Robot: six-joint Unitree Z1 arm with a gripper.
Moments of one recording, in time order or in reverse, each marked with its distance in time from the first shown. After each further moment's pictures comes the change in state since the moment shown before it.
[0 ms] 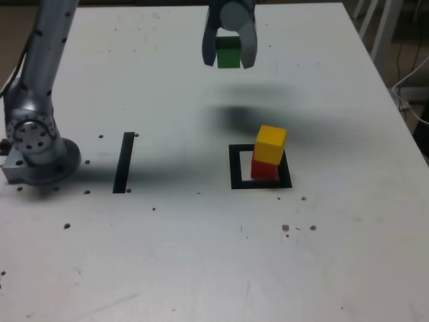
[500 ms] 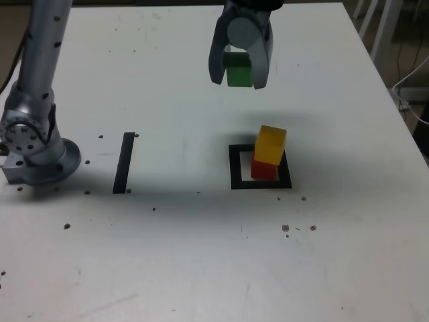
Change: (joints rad) arm -0.210 -0.046 0.024 0.000 -0.022 -0.087
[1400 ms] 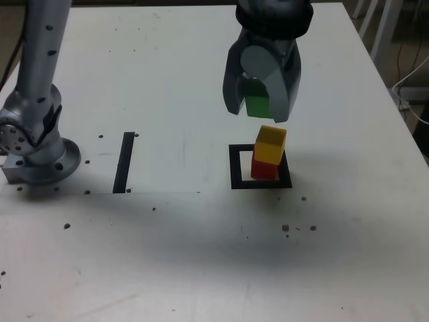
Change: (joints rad) arm -0.257 0.015 -0.077 0.000 -0.017 -0.090
